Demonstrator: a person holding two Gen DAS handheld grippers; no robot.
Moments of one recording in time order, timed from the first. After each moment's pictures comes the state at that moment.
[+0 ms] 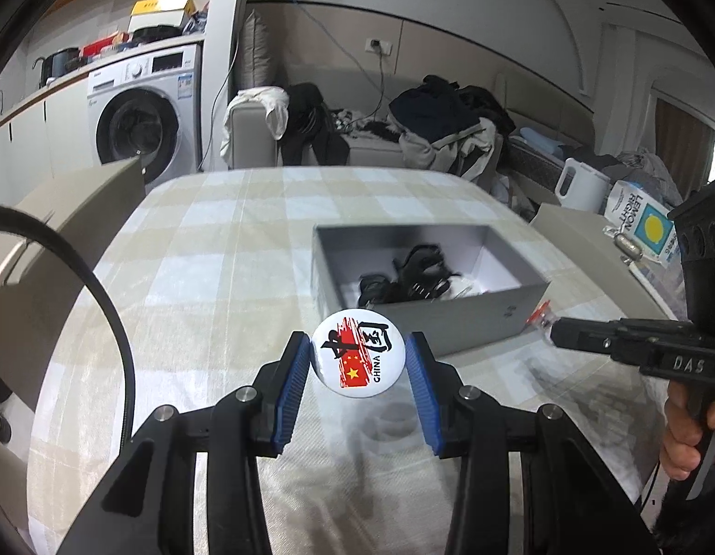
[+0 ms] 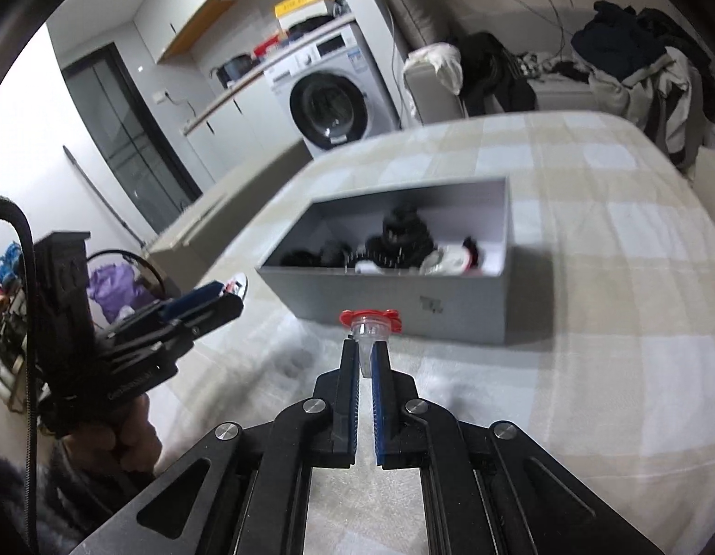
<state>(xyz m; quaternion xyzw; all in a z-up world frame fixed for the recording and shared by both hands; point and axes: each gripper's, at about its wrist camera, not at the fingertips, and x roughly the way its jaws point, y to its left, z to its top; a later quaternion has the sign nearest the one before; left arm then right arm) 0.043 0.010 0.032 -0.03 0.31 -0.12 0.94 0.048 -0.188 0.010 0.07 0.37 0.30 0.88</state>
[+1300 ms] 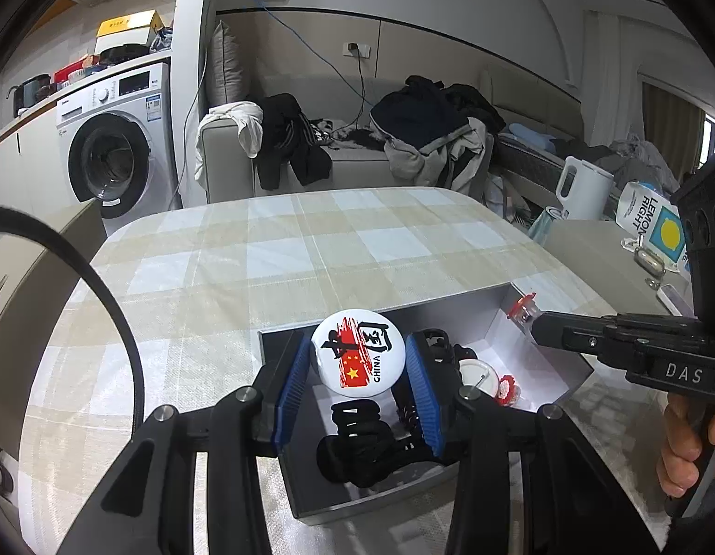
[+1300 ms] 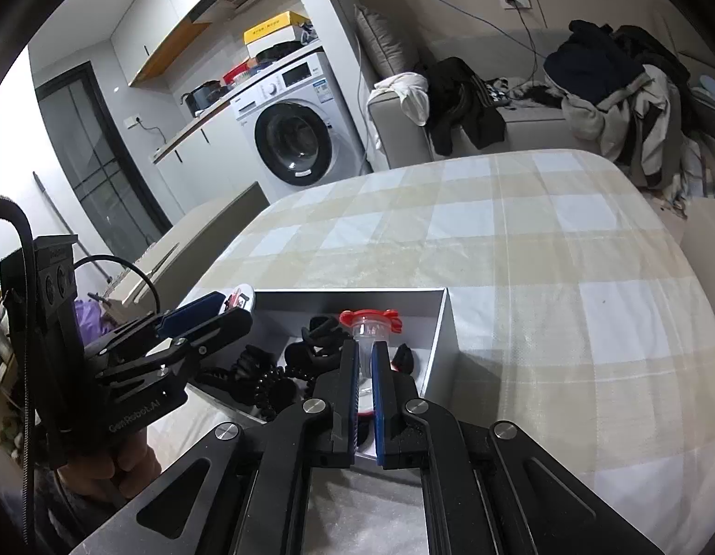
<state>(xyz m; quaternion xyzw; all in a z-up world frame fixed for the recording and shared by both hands) 0.115 -0.017 0.032 0.00 0.30 -0.14 0.94 0.124 -0.195 0.021 0.07 0.35 0.25 0.90</state>
